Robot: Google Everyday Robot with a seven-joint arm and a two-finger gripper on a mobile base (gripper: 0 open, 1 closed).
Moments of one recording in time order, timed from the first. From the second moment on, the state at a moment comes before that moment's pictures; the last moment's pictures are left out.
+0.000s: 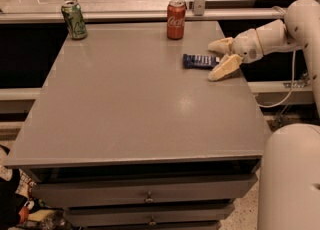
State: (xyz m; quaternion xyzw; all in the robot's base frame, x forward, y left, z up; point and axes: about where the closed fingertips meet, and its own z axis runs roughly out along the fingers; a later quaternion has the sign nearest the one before) arm 0.708 -0.189 0.823 -0.56 0.68 0.29 0.38
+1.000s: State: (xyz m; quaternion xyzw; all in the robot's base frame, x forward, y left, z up) arm 0.708 -0.188 0.832 -0.56 0.68 0.29 0.38
